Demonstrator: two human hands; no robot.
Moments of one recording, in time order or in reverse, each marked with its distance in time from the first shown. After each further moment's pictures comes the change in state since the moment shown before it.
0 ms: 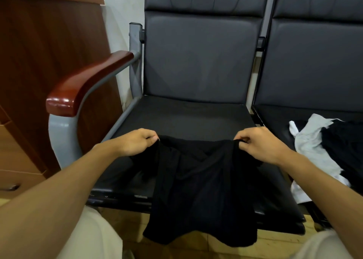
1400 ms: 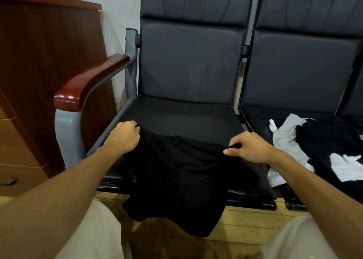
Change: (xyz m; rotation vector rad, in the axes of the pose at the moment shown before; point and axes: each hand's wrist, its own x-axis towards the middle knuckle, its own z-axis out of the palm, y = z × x) left_hand -0.033 0.022 0.006 0.059 0.417 -0.327; right_hand -0.042 -0.018 -0.016 0.058 -0.206 0.171
